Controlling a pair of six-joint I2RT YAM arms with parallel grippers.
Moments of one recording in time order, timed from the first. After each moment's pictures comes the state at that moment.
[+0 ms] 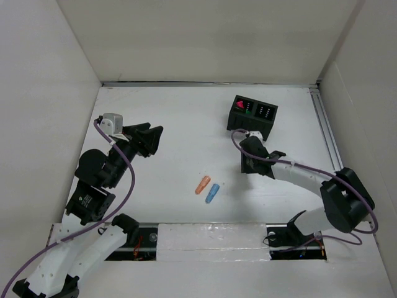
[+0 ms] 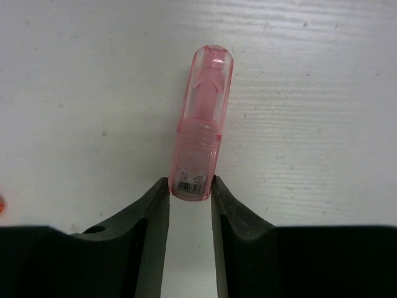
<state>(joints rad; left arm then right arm) -0.52 0.59 0.91 -0.20 -0.04 -0.33 0.61 1.46 0.75 -0.30 0.27 0.50</state>
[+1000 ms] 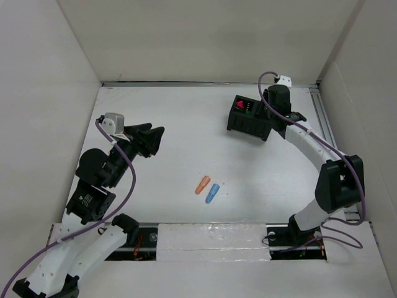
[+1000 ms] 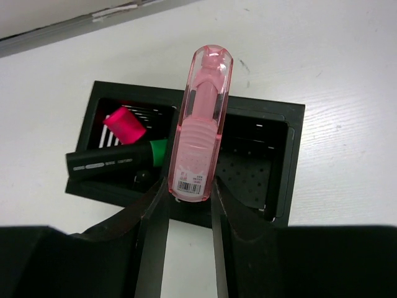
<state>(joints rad) -0.52 0.59 0.91 -0.20 -0.02 -0.33 0.27 1.57 1.24 -0.15 0.28 0.38</state>
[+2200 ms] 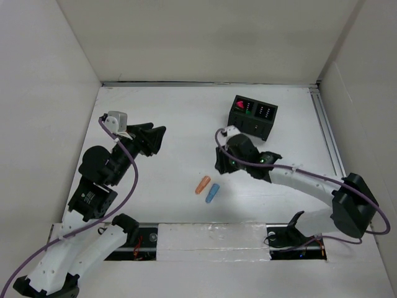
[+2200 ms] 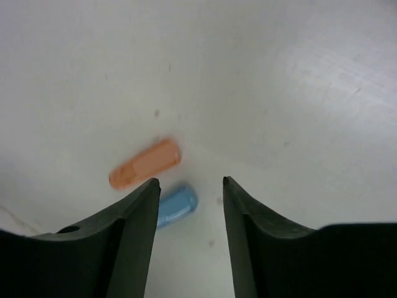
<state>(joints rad) -0.52 0.61 0.91 -0.20 -0.02 -0.33 0.77 1.36 0.91 -0.22 0.11 0.41</state>
